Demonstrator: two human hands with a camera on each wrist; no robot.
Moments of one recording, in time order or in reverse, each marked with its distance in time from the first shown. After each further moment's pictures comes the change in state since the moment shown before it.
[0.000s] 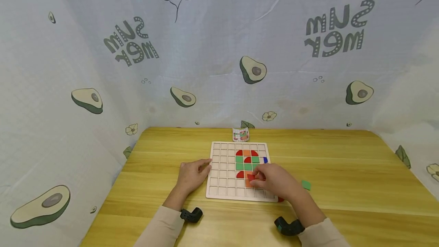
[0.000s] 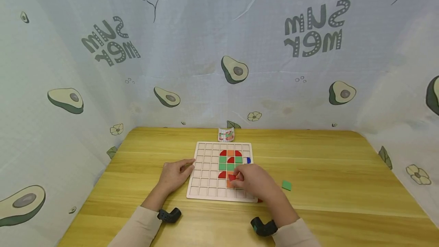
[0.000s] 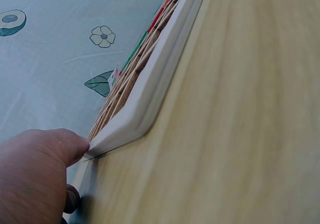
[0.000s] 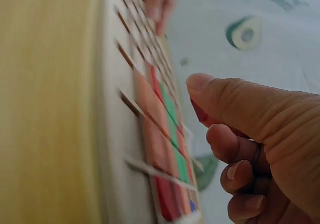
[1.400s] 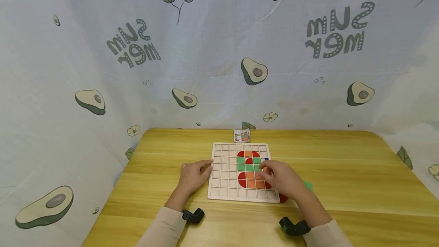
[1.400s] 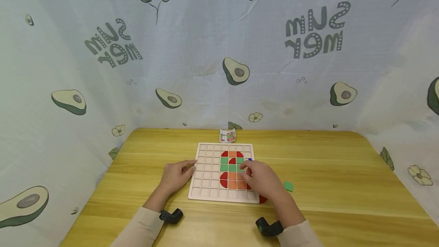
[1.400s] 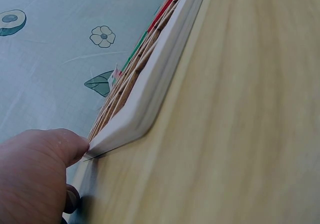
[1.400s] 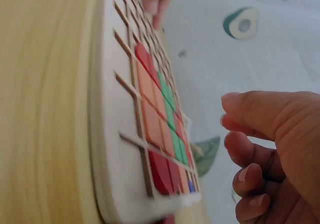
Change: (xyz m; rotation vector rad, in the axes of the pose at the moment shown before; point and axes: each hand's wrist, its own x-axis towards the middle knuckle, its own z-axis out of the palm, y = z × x) left_hand 0.000 0.000 -0.001 -0.016 0.000 0.004; right_hand -0.005 0.006 -0.003 0.086 0.094 0.146
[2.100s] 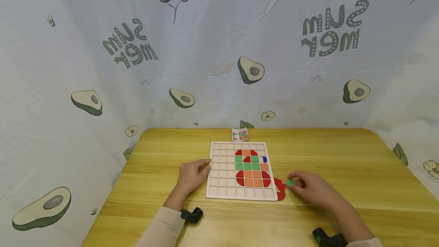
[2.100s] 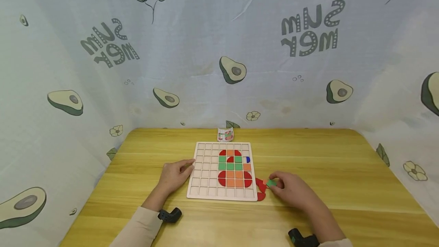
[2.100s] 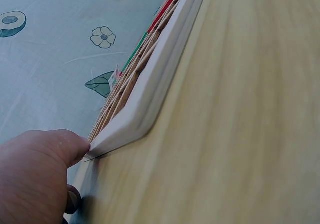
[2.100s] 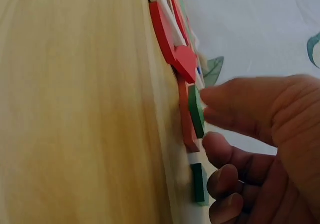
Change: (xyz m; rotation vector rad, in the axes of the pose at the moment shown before) left_hand -0.001 0.002 0.001 0.015 0.000 0.000; right_hand -0.045 0.076 -0.030 0.021 -0.125 0.147
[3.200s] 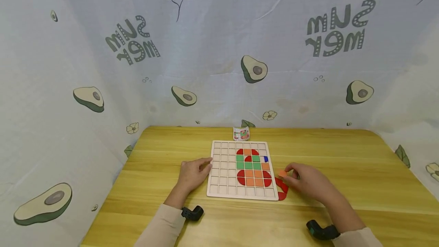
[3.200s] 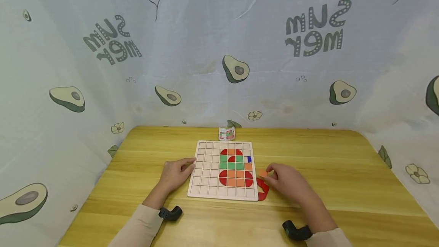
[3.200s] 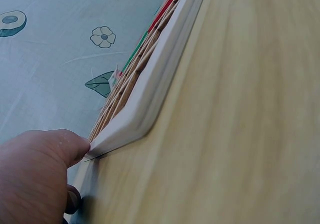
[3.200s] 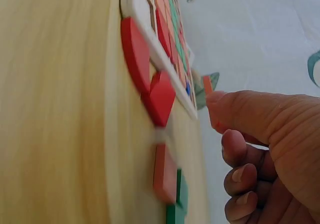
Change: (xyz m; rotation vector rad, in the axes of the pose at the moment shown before) left_hand 0.001 -0.002 0.001 0.013 0.006 0.016; right_hand 0.016 -0.023 -0.007 -0.118 0.047 -0.038
